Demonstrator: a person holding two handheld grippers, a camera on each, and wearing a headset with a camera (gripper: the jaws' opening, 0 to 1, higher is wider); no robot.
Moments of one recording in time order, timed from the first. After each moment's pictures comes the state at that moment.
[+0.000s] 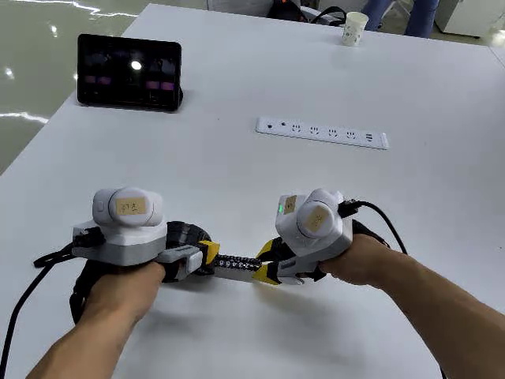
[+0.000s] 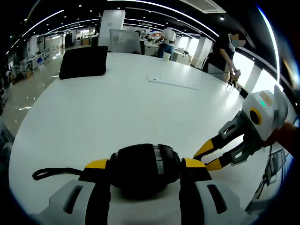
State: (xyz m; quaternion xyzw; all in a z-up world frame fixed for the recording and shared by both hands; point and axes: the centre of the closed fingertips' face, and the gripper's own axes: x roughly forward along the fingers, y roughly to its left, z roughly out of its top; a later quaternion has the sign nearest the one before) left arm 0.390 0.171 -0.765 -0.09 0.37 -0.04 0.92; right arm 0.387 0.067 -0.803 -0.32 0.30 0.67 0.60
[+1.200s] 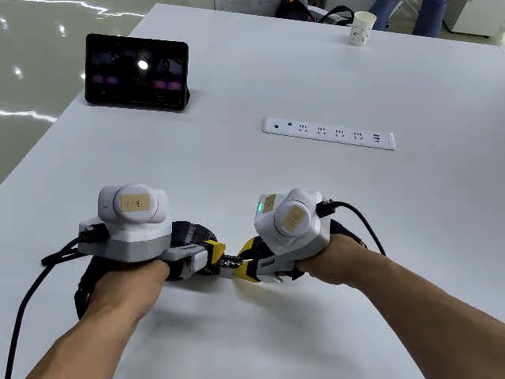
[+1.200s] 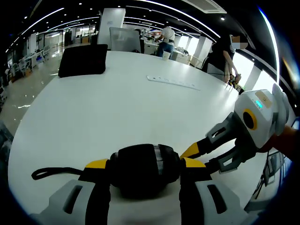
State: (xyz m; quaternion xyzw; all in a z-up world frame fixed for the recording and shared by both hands) left arm 0.388 0.170 -0.763 -0.09 0.38 -0.04 0.92; right arm 0.382 0.106 -0.805 -0.31 0.28 0.68 0.60
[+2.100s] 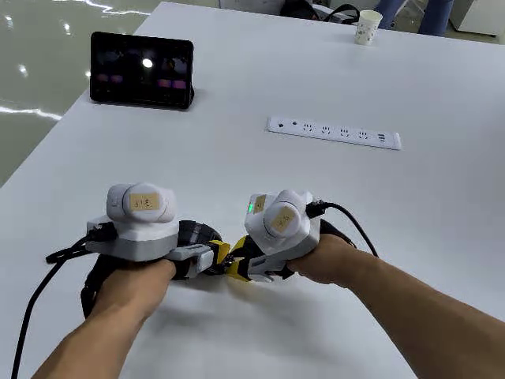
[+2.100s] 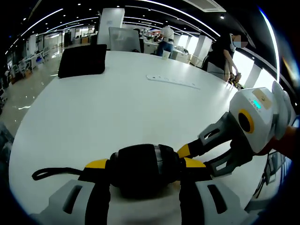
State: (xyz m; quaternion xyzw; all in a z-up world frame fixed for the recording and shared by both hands) left arm 0.389 0.170 -0.765 -0.09 0.38 -0.04 0.92; right arm 0.379 0.123 -0.808 -0.32 0.27 0.69 0.59
